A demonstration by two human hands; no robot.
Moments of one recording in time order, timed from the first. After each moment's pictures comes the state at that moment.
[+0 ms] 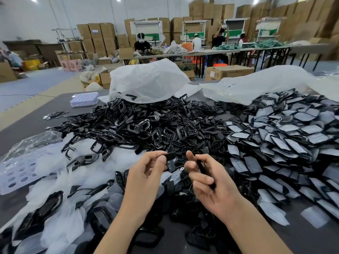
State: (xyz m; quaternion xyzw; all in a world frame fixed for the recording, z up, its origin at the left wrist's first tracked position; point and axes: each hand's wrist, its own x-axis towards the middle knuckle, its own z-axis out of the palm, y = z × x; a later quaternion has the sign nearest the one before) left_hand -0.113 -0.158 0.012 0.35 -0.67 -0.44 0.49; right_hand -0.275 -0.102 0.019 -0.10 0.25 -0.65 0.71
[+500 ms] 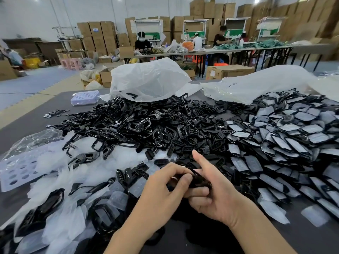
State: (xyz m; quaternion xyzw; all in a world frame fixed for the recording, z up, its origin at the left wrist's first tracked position) left_hand -0.119 -0.133 0.013 0.28 -0.80 -0.38 0.38; right_hand -0.274 -0.096 0.015 -0.20 0.31 -0.52 0.77
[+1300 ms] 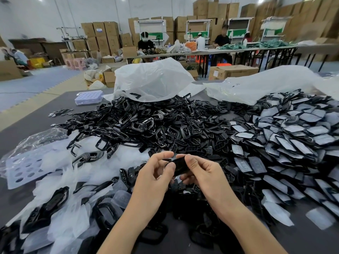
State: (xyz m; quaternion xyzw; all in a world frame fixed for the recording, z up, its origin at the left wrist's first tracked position) left_hand -0.112 -0.155 0.005 0.35 -0.67 -0.48 0.45; right_hand -0.253 -0.101 0.012 -0.43 0.47 -0.64 0.43
